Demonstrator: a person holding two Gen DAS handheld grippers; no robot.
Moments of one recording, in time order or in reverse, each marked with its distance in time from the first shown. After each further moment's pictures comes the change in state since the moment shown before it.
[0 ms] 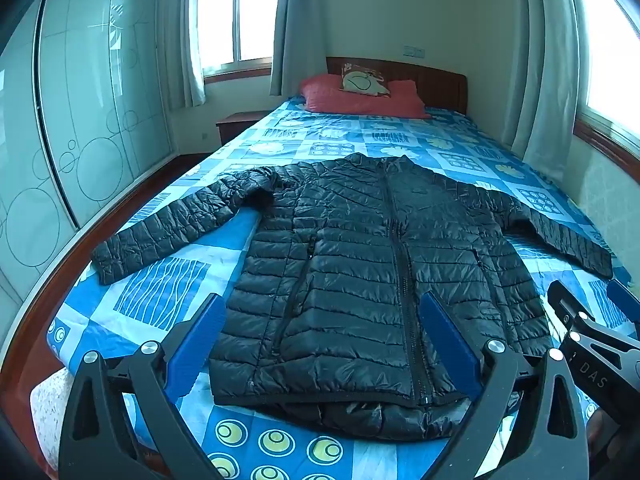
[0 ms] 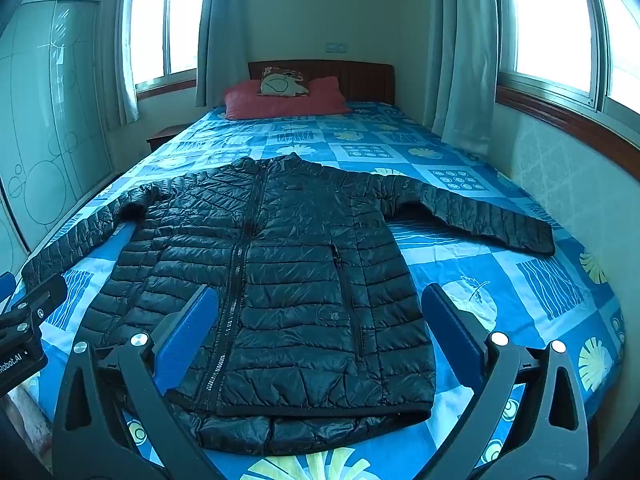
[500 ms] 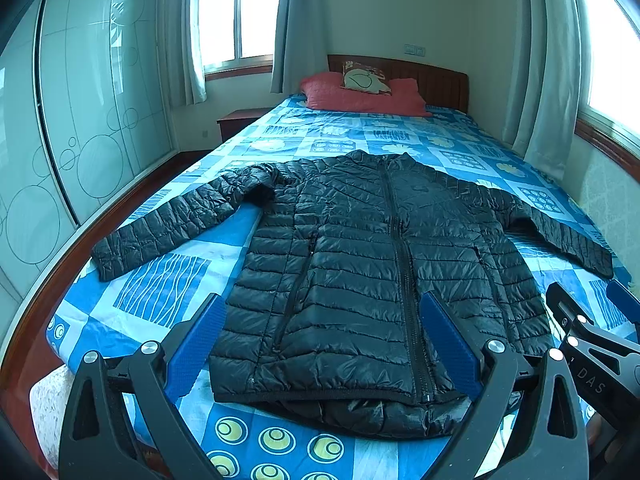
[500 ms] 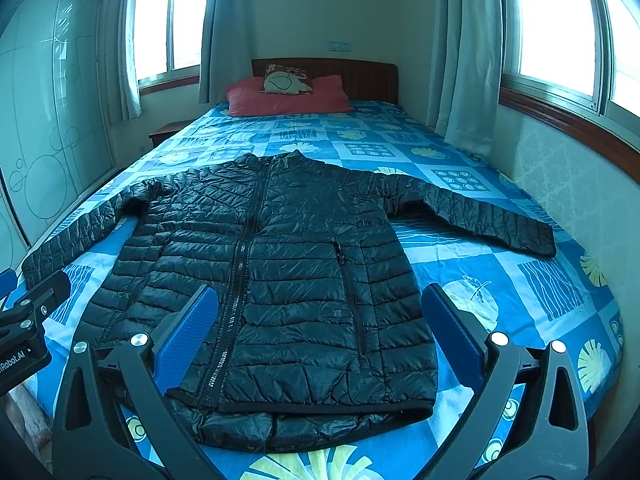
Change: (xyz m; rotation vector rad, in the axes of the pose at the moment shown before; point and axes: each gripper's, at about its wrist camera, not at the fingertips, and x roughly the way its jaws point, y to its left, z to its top) left arm 0.001 0.000 -0.002 0.001 0.008 -0.001; right arm -0.003 0.003 -0.002 -0.016 0.003 0.000
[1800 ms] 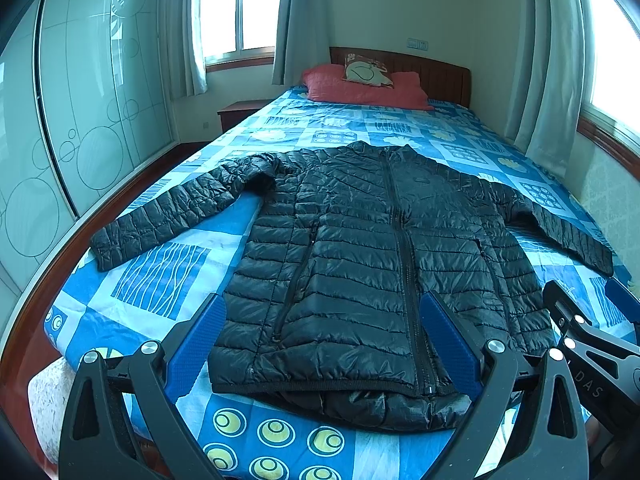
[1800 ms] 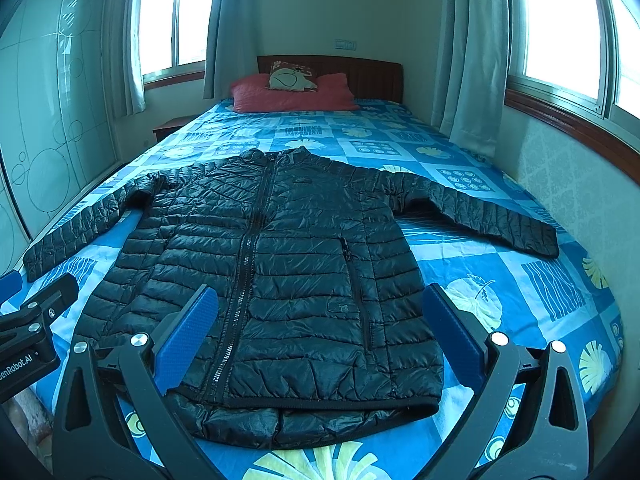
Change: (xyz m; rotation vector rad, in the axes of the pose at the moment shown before) left arm 0.004 0.004 -0.013 -0.010 0.018 -0.003; right arm 0.000 0.011 -0.006 -0.017 0.006 0.003
